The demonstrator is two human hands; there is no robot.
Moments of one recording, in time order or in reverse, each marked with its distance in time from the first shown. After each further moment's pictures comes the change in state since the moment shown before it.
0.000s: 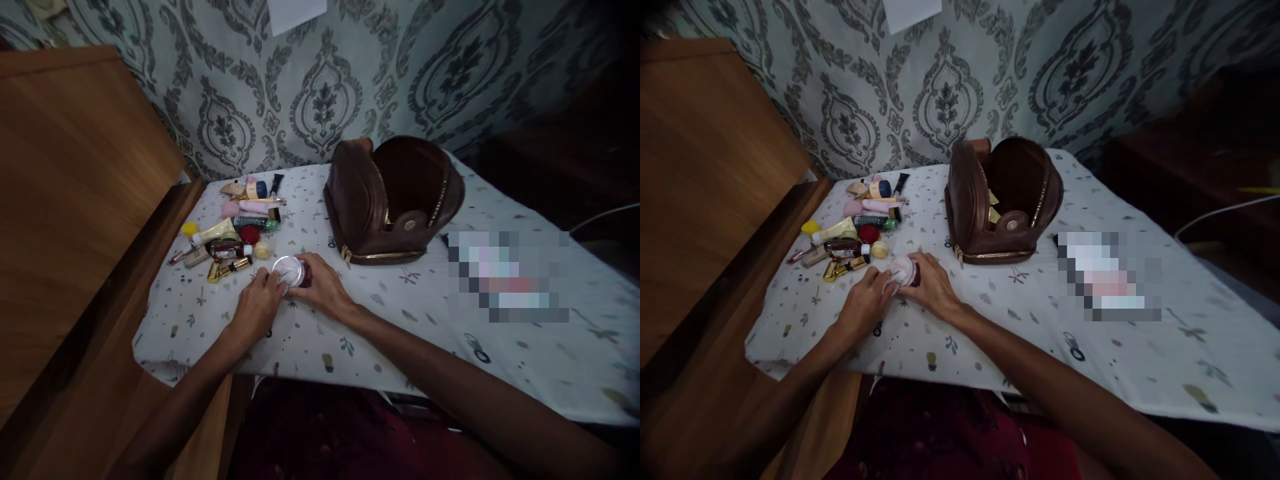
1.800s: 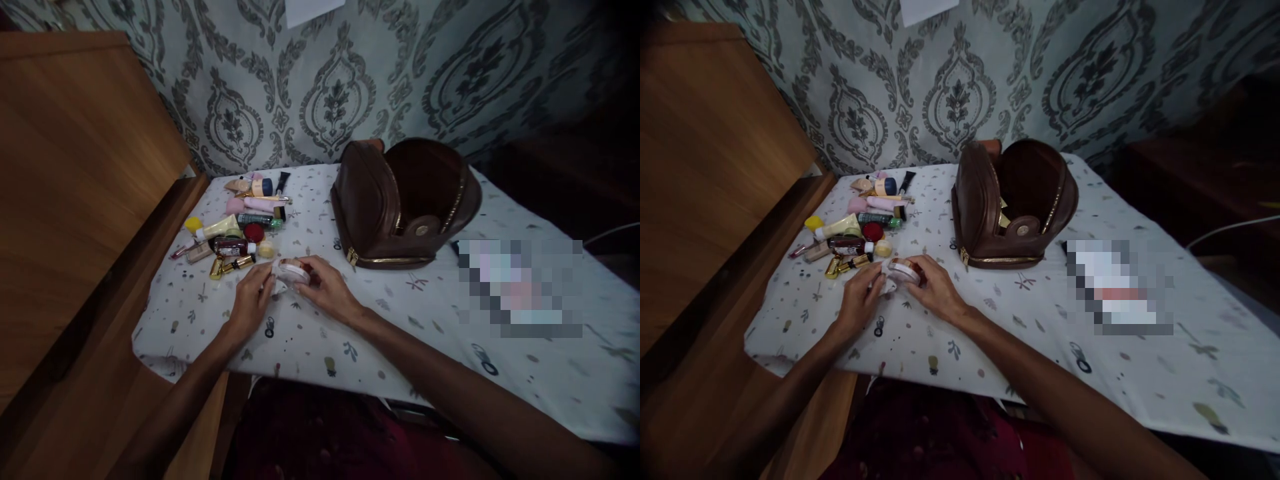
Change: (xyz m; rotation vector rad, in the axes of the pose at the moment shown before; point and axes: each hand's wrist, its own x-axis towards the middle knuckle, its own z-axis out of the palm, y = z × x) left_hand -0.001 -0.026 0.015 -0.518 0.312 0.044; right_hand 0.001 0.006 0.002 0.218 -0.027 -0.123
